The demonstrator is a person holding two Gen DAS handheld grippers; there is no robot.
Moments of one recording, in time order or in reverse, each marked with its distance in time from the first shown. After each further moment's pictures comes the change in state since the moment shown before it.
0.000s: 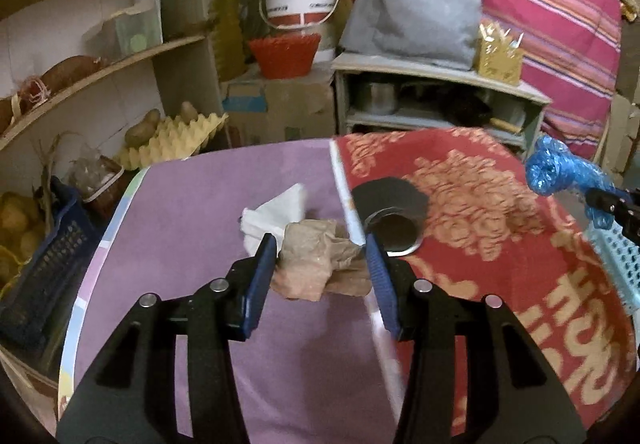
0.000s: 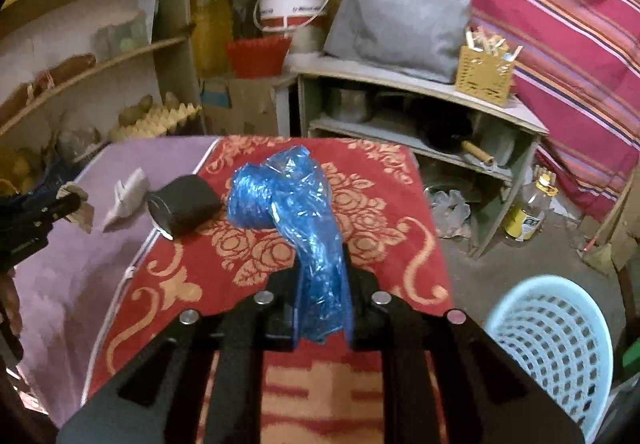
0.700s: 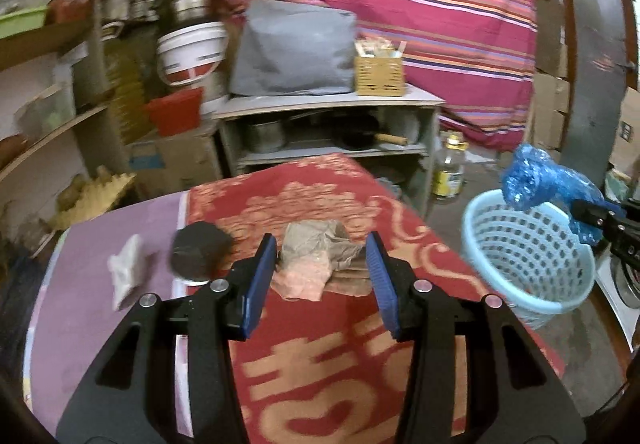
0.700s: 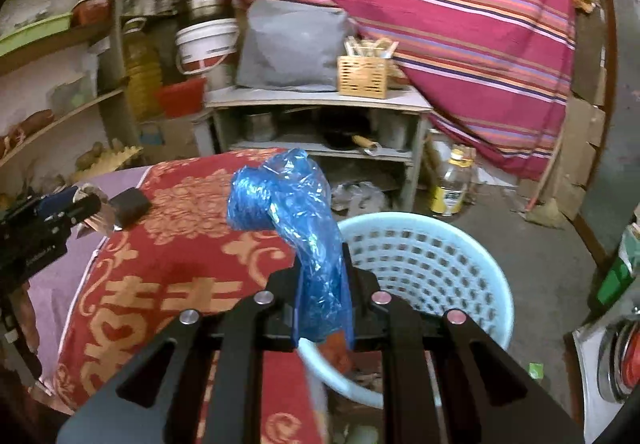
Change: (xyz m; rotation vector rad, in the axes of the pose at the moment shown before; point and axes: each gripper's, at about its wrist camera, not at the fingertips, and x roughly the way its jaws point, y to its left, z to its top) left arm -0.058 -0.187 -0.007 0.175 -0.119 -0.214; right arm -0.116 -0.130 -0.071 0.166 -0.085 -0.199
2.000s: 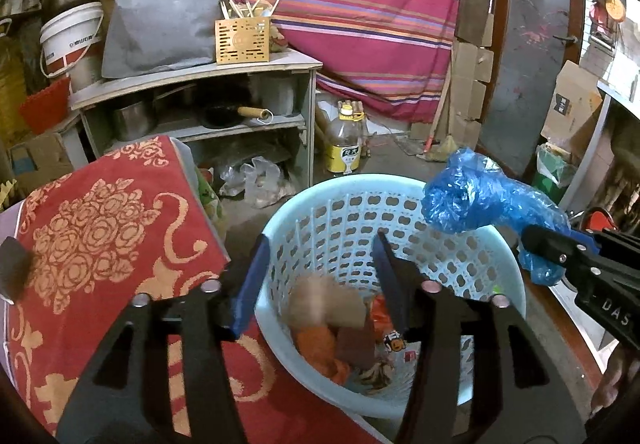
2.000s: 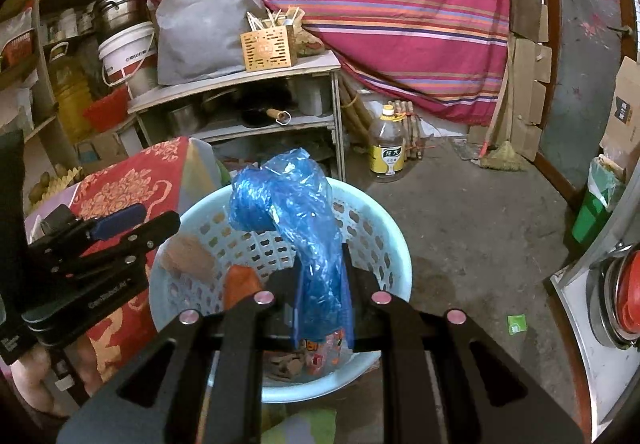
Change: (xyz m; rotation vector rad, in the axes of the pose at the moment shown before) left arm 0.093 -0.172 0.005 0.053 0.089 -0.296; right arm 0.024 -0.107 -0.029 0.176 0.085 -0.126
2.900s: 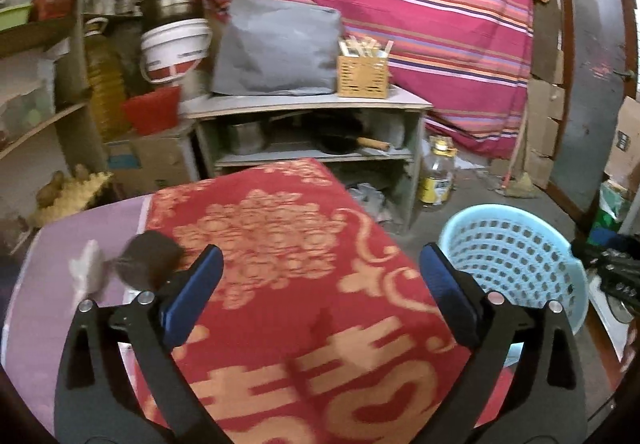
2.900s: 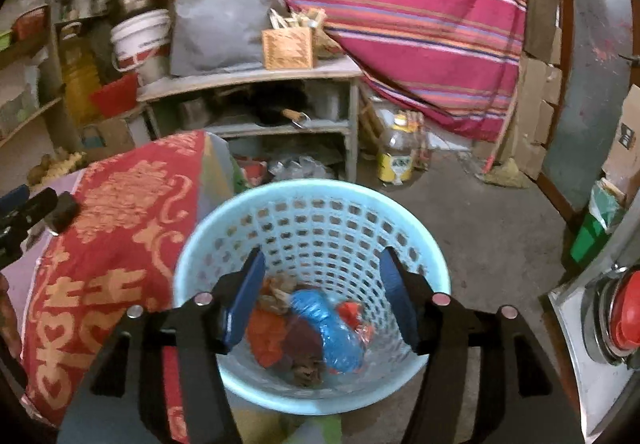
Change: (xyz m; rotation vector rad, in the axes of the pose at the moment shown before) left arm -0.107 0.125 -0.010 -0.091 -0.100 0.289; right arm -0.017 0.054 0.003 -0.092 -0.057 0.005
